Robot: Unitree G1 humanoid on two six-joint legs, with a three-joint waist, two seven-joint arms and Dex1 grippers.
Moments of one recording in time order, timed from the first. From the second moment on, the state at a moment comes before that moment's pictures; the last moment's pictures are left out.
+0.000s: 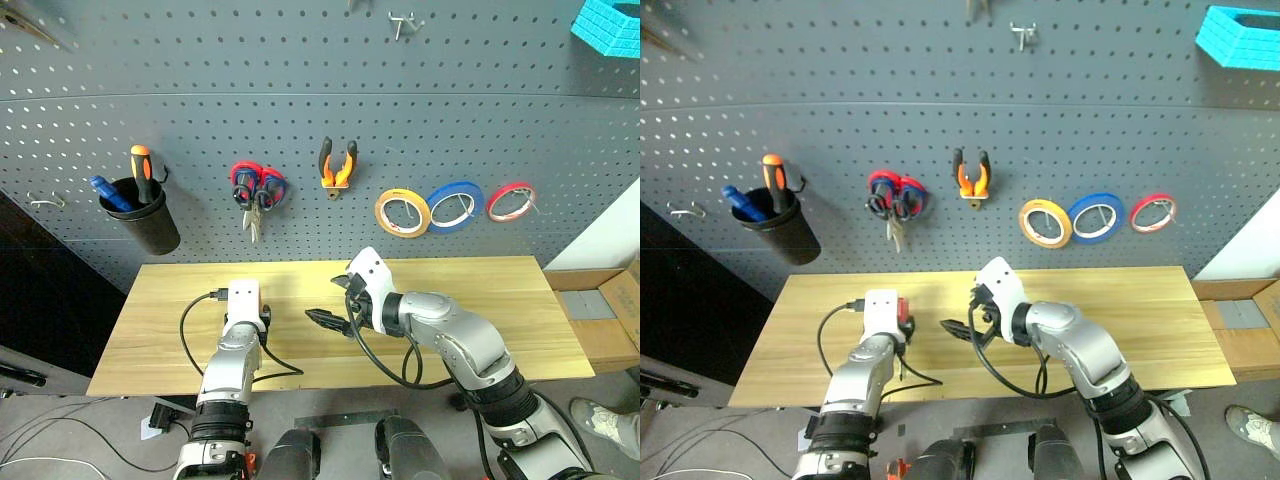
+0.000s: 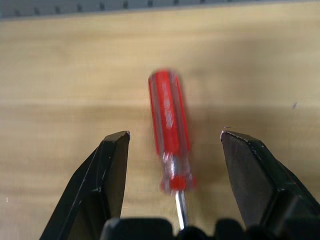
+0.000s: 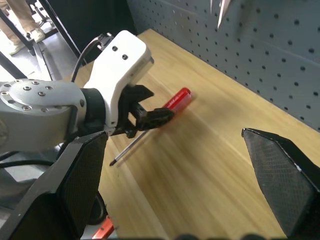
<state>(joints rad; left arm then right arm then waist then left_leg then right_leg) -0.26 0.08 0.13 0.22 0.04 0.61 0.10 -0.44 -0.23 0.37 -0.22 0.33 0.79 0.52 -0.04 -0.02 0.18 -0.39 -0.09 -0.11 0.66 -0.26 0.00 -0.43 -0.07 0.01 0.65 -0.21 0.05</state>
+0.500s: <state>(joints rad) -0.43 0.08 0.18 0.48 0.00 0.62 0.14 -0.45 -0.25 0.37 -0.22 0.32 0.79 0.54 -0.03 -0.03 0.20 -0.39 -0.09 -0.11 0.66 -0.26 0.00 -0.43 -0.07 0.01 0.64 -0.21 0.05</state>
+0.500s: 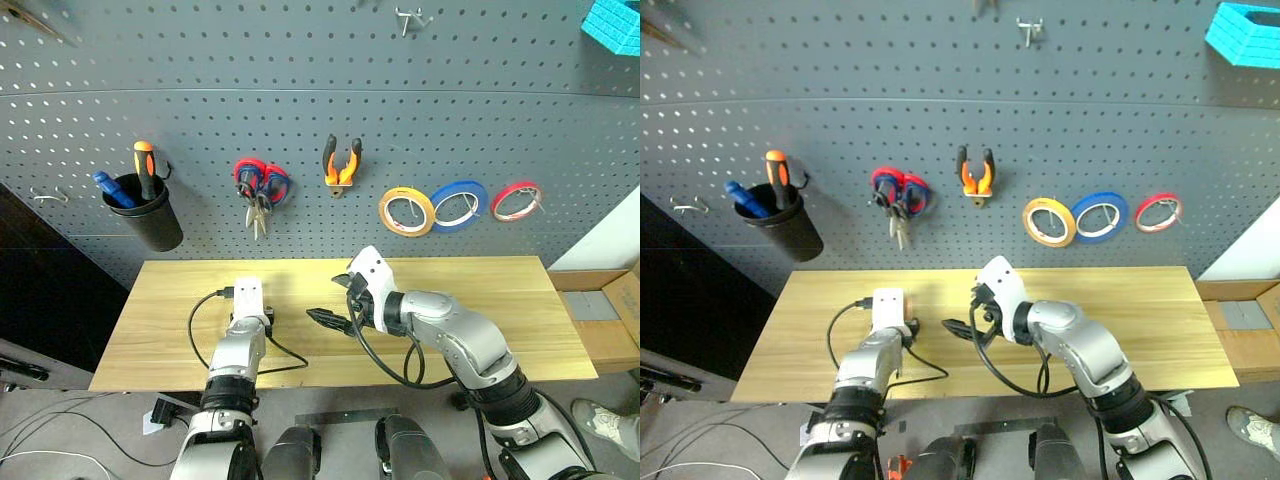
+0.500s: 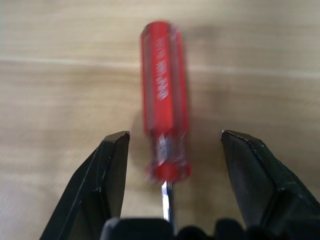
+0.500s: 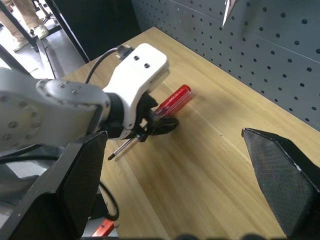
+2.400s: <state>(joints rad) -0.67 0.44 0.33 0.23 -0.06 -0.05 0.01 -0.83 -0.07 0.28 -0.01 0.30 0.54 0.65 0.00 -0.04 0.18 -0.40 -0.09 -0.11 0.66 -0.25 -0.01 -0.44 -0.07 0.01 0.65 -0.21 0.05</state>
